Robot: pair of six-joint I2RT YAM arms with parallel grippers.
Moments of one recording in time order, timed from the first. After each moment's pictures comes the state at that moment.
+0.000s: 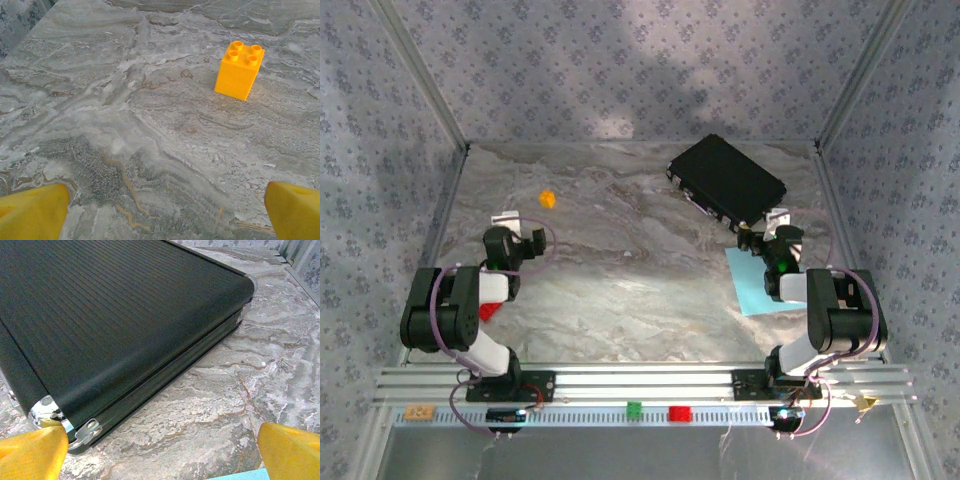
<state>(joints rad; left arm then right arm) 0.01 1.55 0.40 0.70 -0.08 -0.03 -0.04 1.52 0.38 0.72 0.01 -0.04</state>
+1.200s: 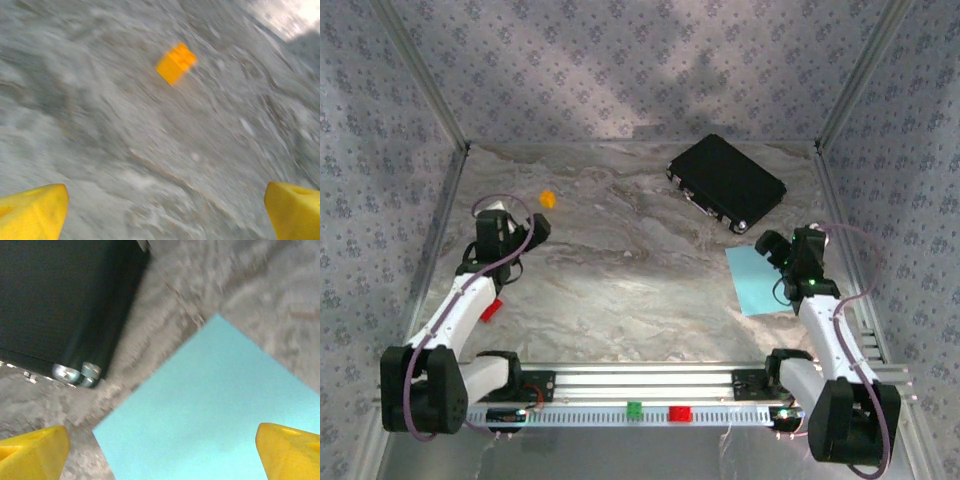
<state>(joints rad) -0.10 1.10 0.63 -0.17 0.03 -0.59 -0.11 0.95 0.51 -0.30 0.02 0.58</state>
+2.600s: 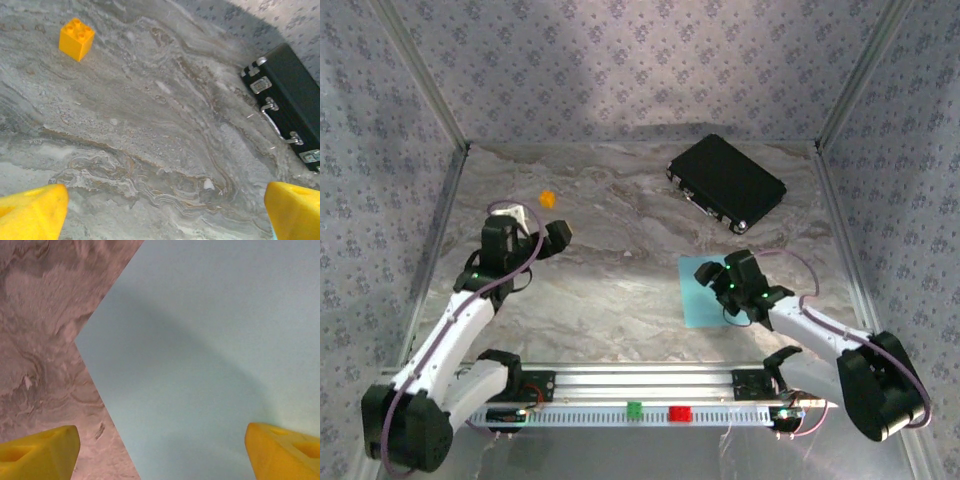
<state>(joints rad) -0.24 0.89 0.64 -0.29 0.12 -0.57 0.49 1.10 0.37 -0.14 -0.06 1.15</state>
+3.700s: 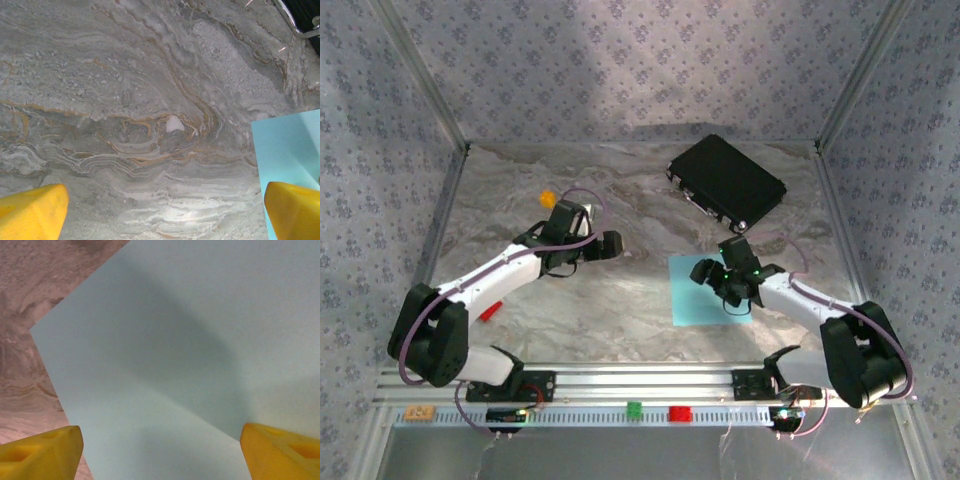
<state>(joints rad) -0.54 1.39 0.87 -0.35 0.12 -0.57 0.44 1.27 0.53 -0.30 -0.13 0.92</state>
